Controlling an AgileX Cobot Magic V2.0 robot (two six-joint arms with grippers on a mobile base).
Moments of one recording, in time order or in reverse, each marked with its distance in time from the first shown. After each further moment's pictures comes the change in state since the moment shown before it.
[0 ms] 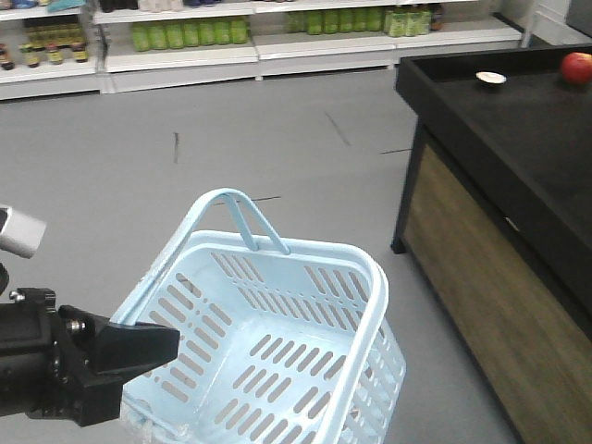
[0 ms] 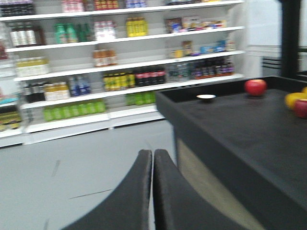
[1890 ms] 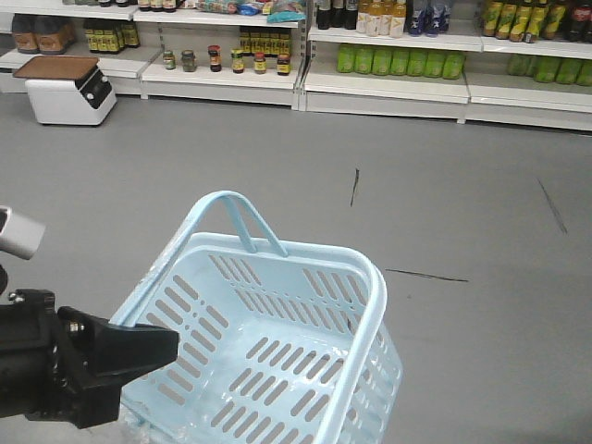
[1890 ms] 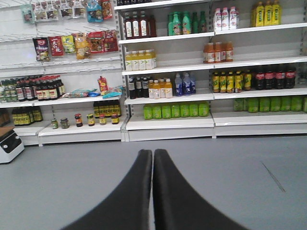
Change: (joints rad) left arm 0.000 -0.002 0.000 0.000 0.009 0.000; right arm 0.000 0.000 0.000 0.000 0.001 0.000
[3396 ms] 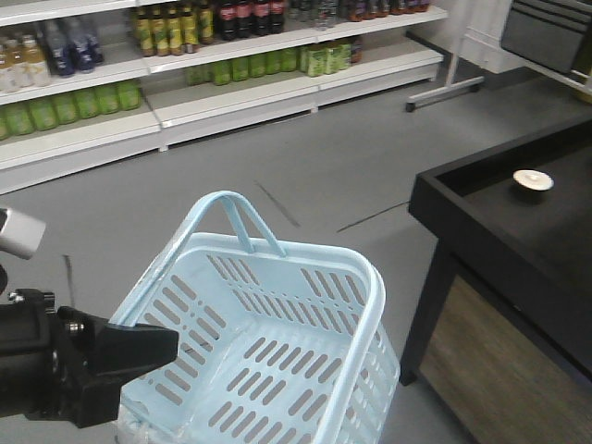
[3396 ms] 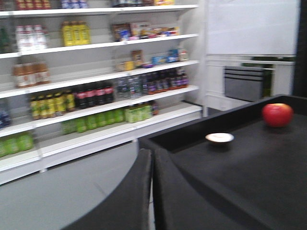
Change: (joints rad) left arm 0.000 0.000 0.000 0.000 0.000 0.000; right arm 0.000 0.000 0.000 0.000 0.000 0.000
